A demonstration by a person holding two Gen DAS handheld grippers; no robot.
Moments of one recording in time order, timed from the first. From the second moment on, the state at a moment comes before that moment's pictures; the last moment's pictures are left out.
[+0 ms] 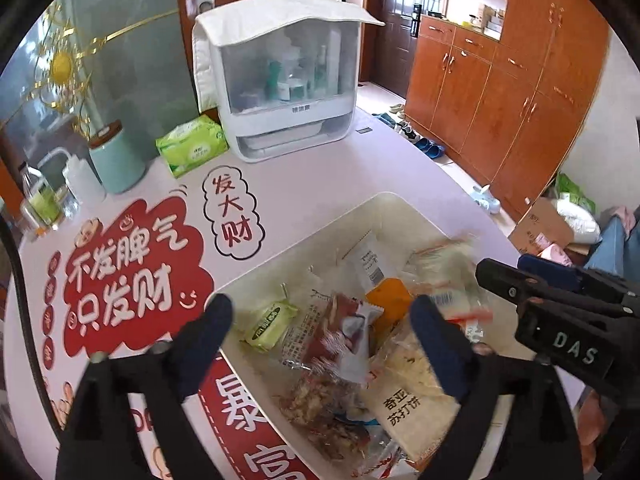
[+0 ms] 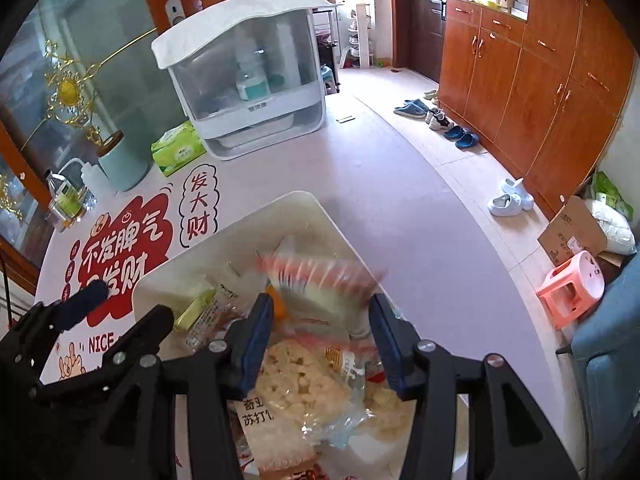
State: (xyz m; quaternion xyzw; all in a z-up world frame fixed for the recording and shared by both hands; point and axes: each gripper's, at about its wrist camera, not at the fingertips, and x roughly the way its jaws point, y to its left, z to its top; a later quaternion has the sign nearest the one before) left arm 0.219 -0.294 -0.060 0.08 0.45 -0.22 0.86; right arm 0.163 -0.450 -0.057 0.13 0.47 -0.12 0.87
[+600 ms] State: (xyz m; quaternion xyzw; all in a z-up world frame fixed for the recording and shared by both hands) left arm 0.202 -0.276 -0.060 0.07 0.46 -0.18 0.87; right arm 0.153 -0.452 -0.060 0.17 0.46 -0.09 0.86
